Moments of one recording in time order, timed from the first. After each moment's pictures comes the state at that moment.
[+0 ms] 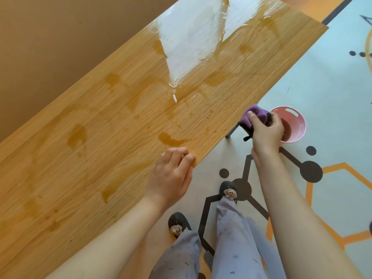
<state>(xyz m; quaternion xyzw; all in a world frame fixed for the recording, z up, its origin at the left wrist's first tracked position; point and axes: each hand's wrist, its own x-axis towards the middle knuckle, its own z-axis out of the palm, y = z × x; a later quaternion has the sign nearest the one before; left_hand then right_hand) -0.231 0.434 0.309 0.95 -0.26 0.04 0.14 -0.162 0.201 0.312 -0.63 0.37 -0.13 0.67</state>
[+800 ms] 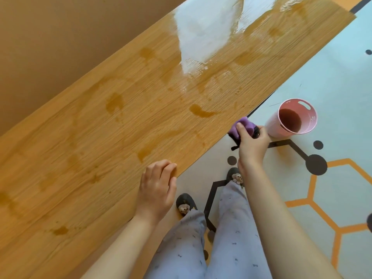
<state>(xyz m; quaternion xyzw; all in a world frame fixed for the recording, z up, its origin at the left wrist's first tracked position) -0.346 0.531 0.307 0.98 -0.10 0.01 0.19 -0.245 0.307 0.322 -0.65 0.40 -0.08 0.64</state>
